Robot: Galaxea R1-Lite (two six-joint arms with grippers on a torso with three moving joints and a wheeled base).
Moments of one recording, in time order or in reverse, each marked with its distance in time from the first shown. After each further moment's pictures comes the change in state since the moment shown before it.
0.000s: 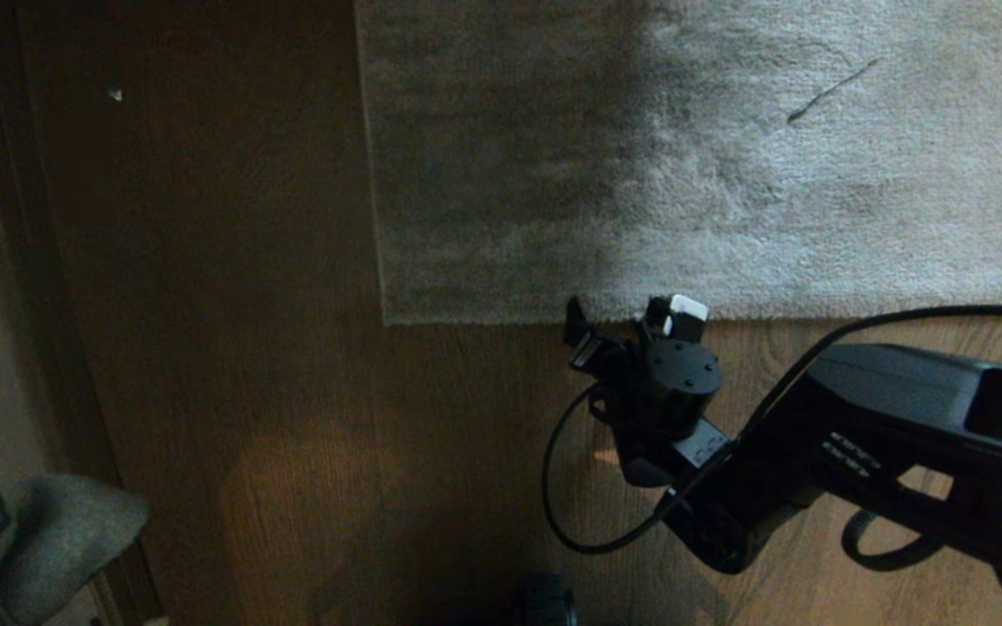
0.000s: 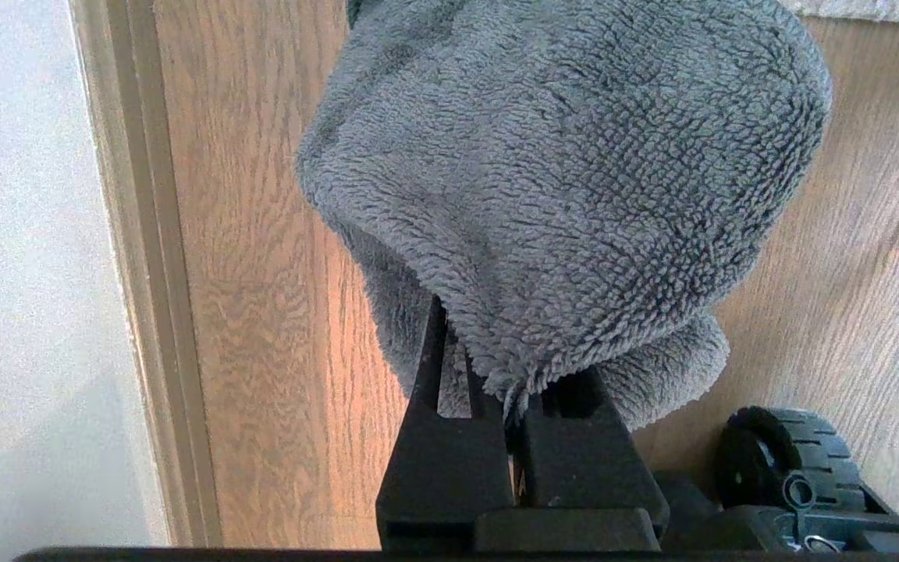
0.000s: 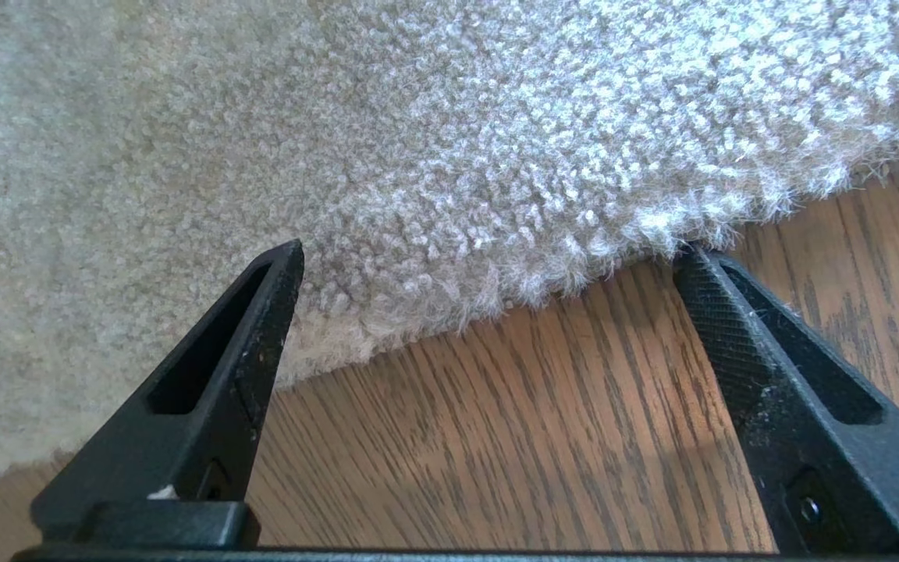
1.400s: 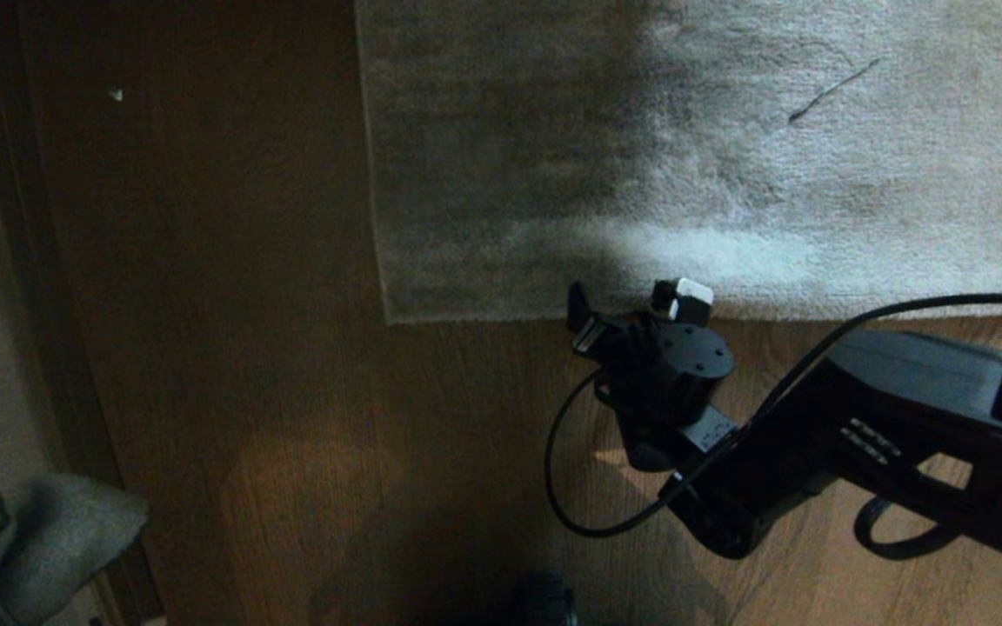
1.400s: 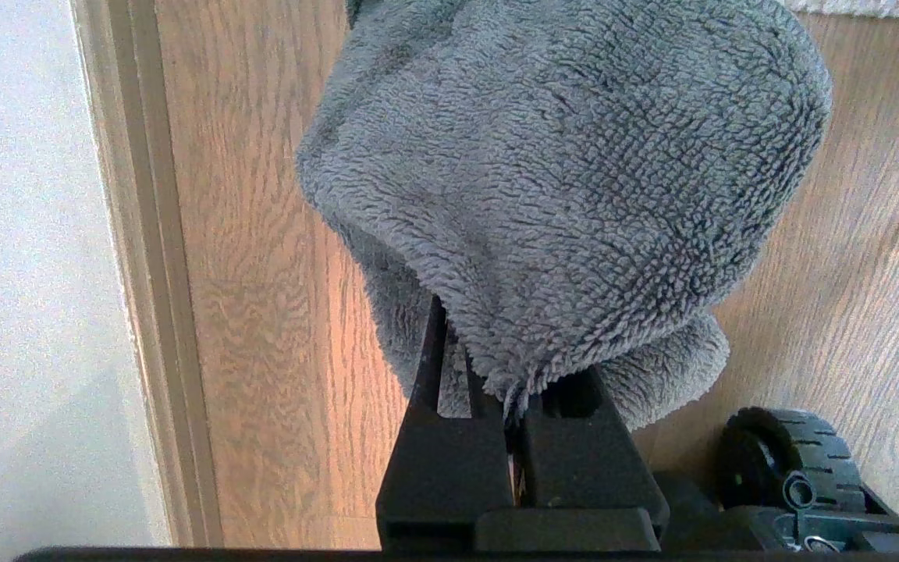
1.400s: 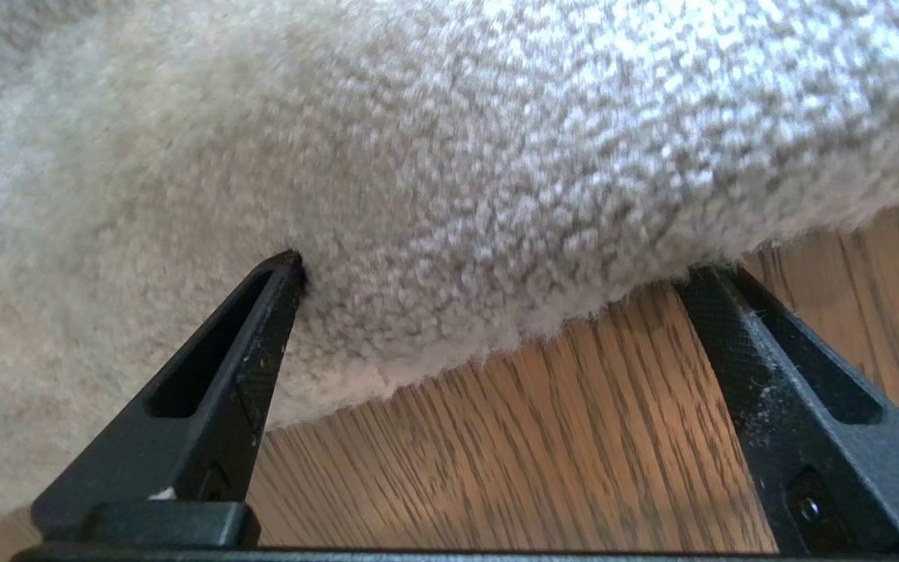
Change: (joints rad) left arm 0.000 0.000 0.000 0.000 0.000 0.000; right arm -0.023 -0.040 -0.020 0.004 0.013 -0.025
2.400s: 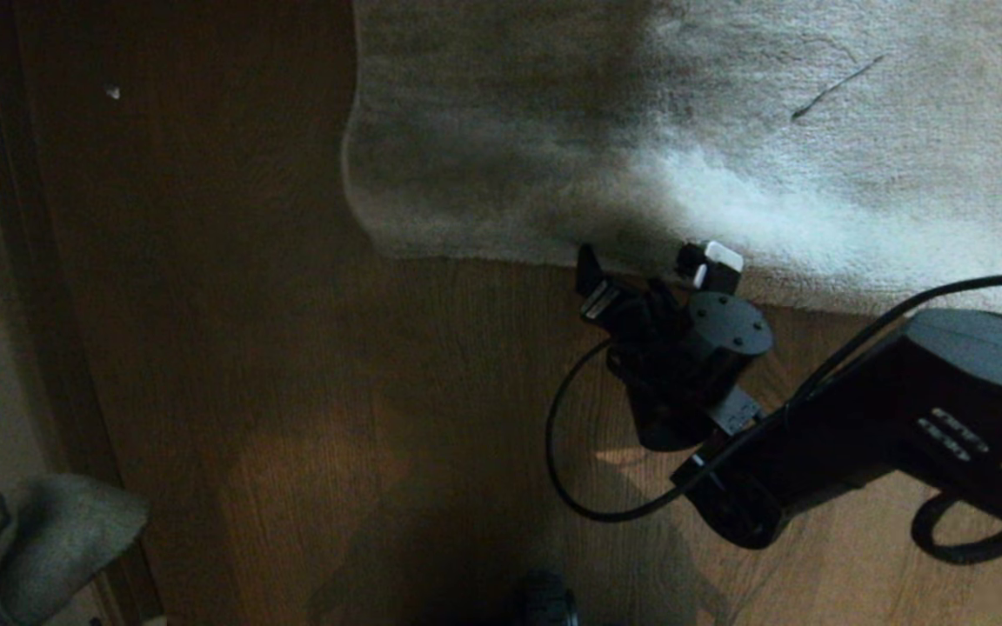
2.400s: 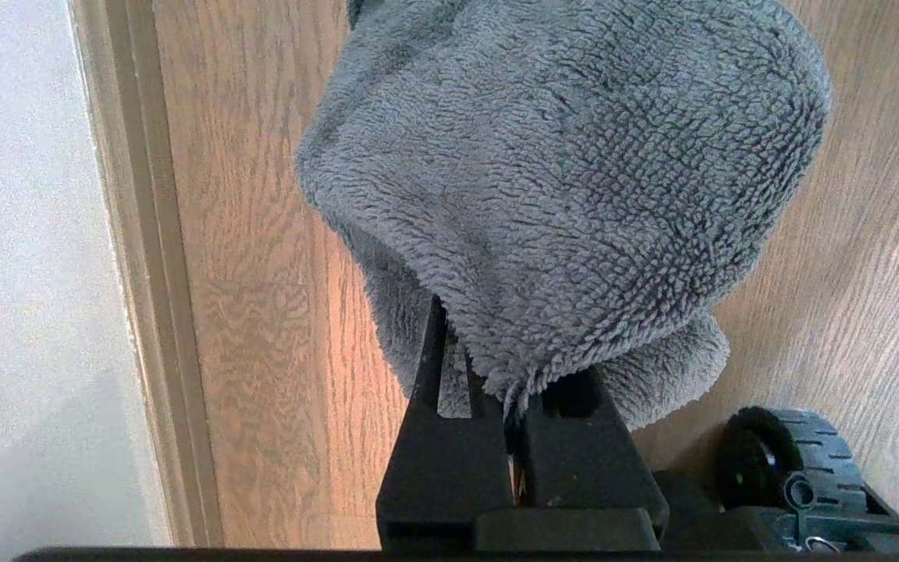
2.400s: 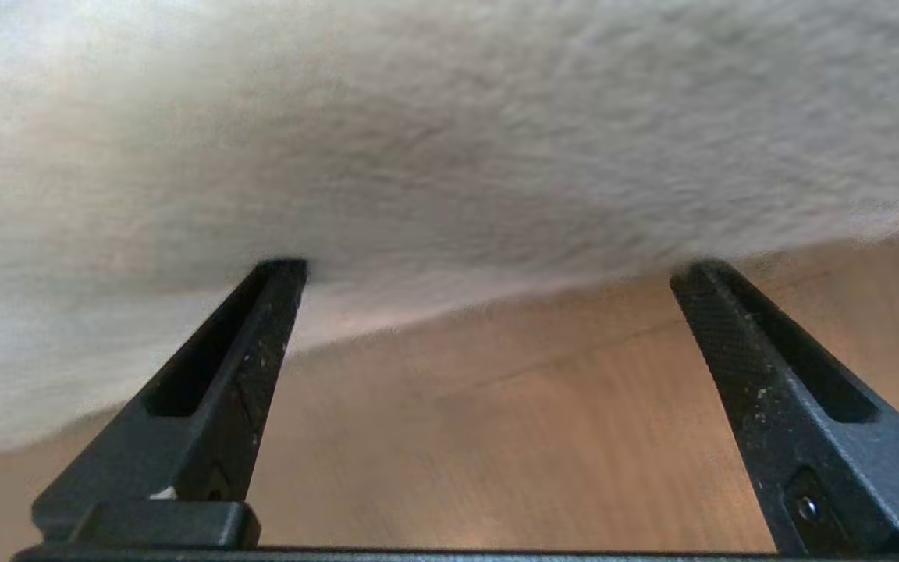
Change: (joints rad) left arm 0.000 0.000 0.000 0.000 0.000 0.000; right arm 0.075 -0.105 -0.002 -0.007 -0.001 -0.021
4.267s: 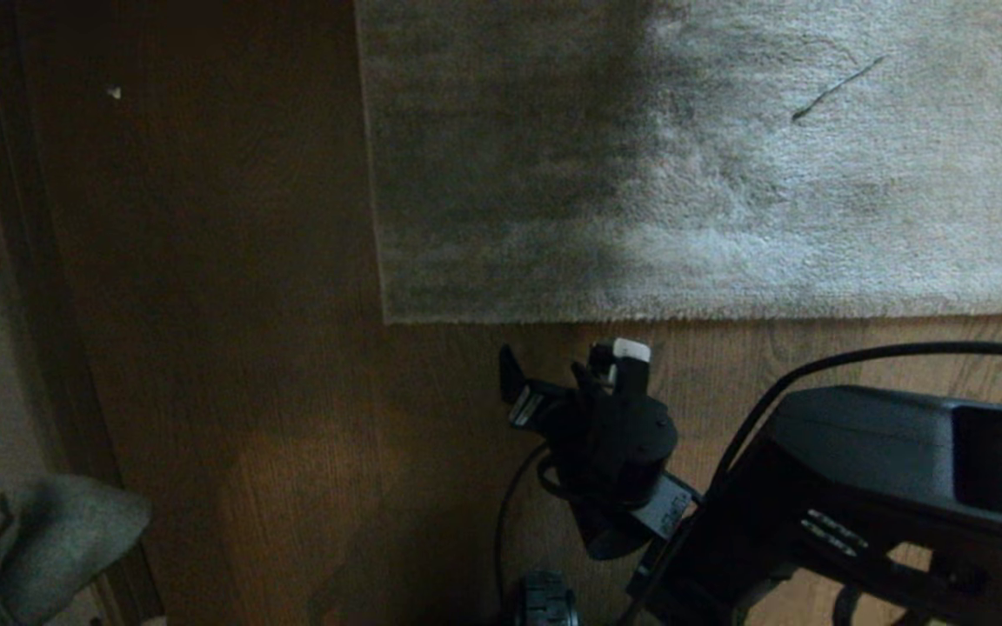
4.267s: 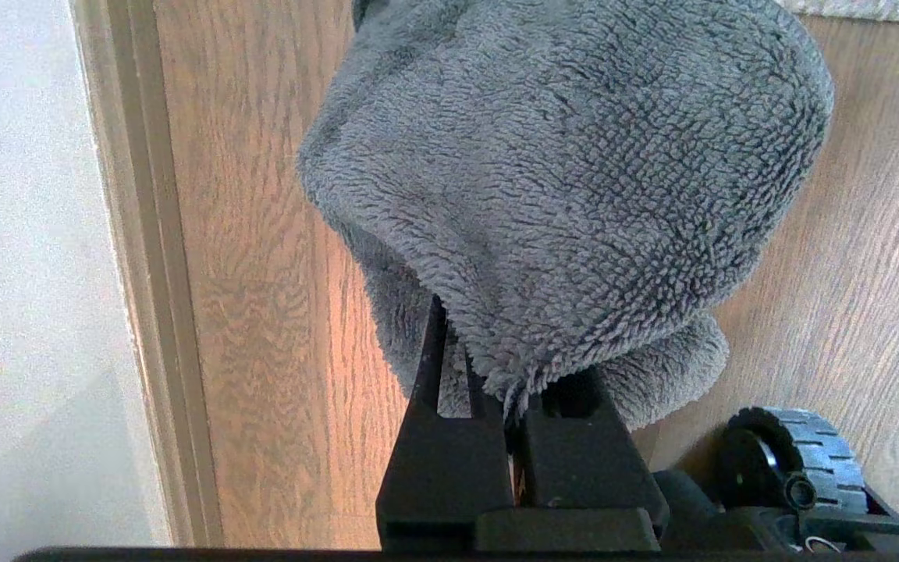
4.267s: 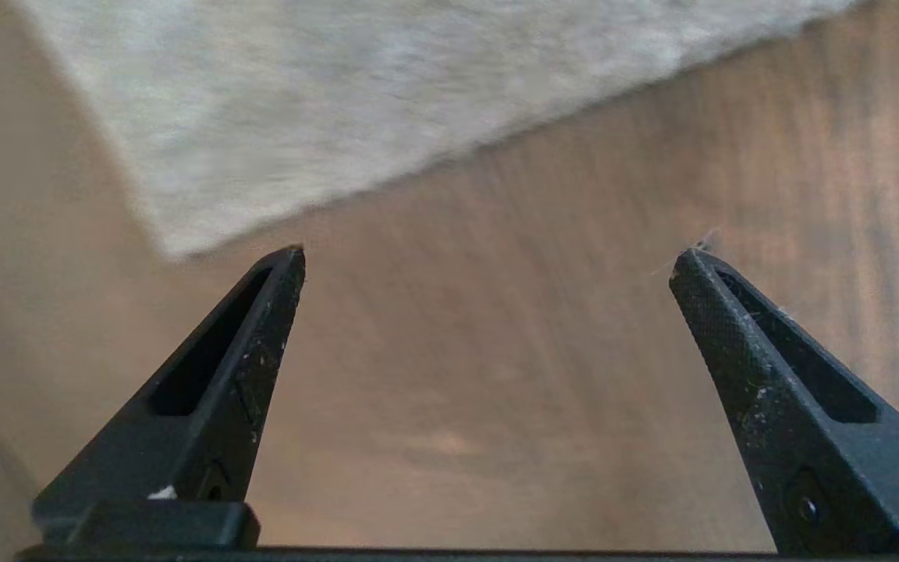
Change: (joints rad) left arm 0.000 0.000 0.000 0.000 0.001 -0.001; right arm 0.144 0.143 0.096 0.003 0.006 0.094
